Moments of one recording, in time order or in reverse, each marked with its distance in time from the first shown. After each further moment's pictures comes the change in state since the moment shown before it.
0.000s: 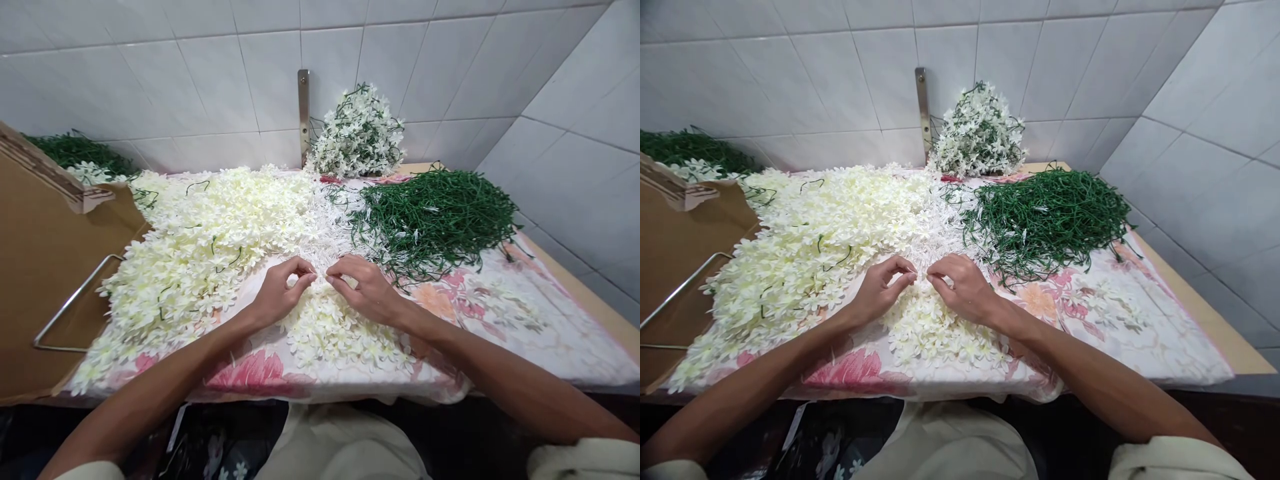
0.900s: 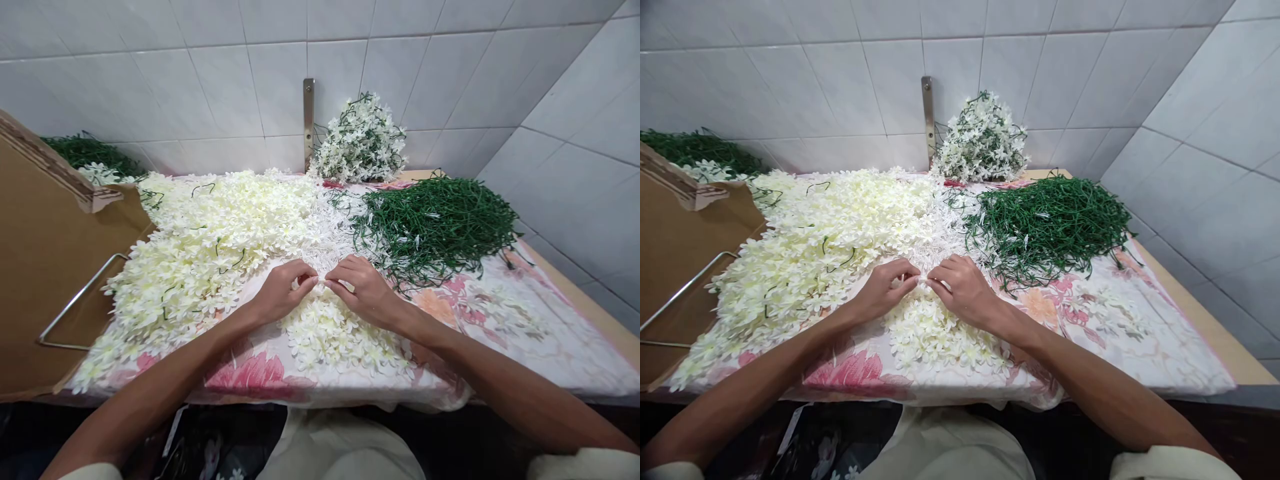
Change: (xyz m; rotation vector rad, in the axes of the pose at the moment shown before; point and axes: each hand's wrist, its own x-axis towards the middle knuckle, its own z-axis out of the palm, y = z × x) left_hand 0.007 0.001 -0.009 0.274 -0.113 0.085; right_hand 0.002 0.003 0.001 -0.154 -0.099 -0.034
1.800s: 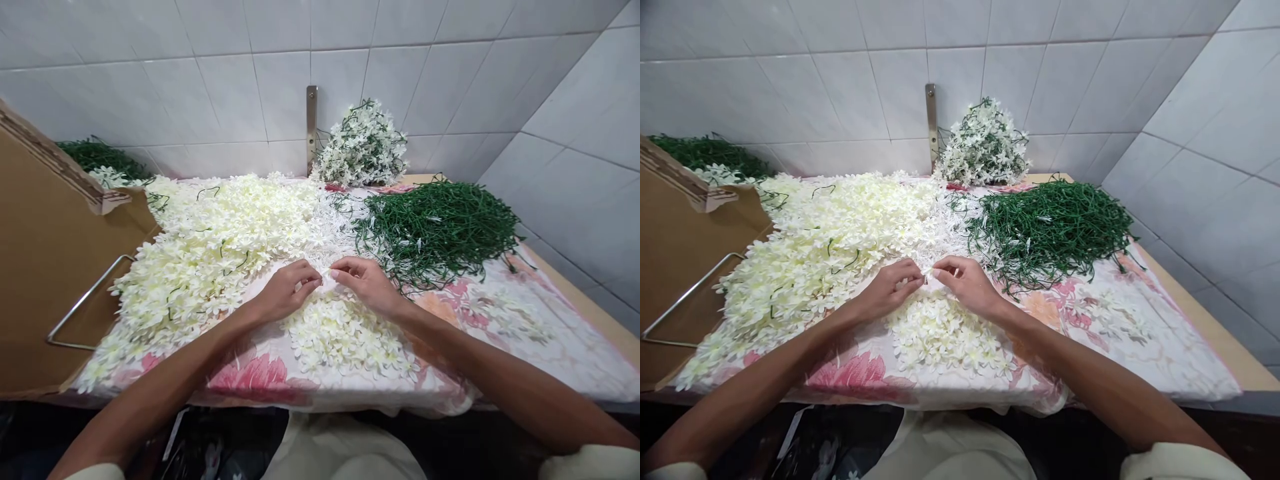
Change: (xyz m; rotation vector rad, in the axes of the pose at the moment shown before) left_hand 0.002 -0.003 -0.004 0.001 -0.092 0.050; right_hand 0.009 0.005 0.006 0.712 0.069 0.460
